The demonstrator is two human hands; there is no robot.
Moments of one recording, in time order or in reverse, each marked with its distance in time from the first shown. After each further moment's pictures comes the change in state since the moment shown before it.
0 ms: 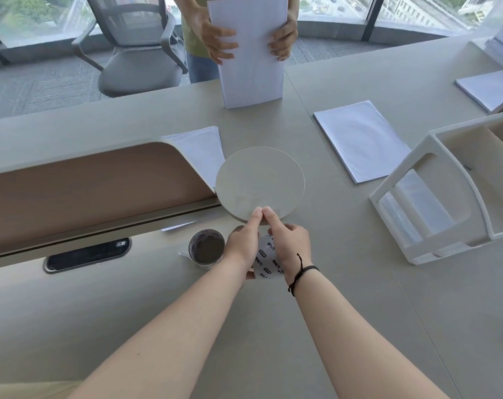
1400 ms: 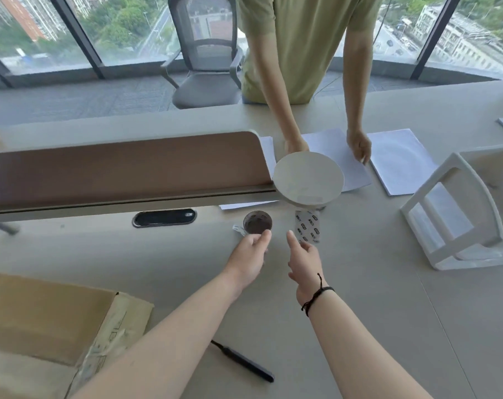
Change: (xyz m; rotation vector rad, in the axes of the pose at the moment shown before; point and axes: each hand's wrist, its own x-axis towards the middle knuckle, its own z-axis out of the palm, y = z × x) left_hand -0.113 -0.065 -0.089 0.190 0.035 0.305; right_hand -0.102 0.062 0.016 -0.044 -0.148 0.034
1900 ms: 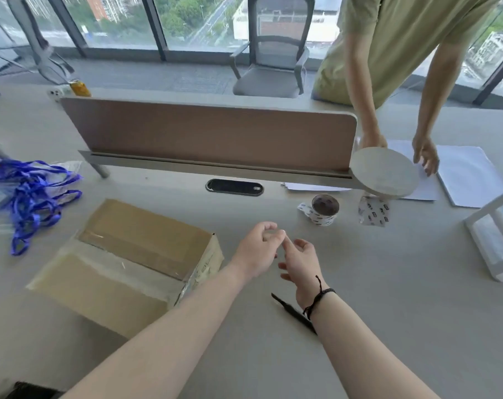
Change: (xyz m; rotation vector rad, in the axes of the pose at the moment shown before) left_hand -0.084 -0.089 -0.124 -0.084 0.136 0.077; right_hand -0.132 0.065 0.121 -0.231 -0.128 -0.084
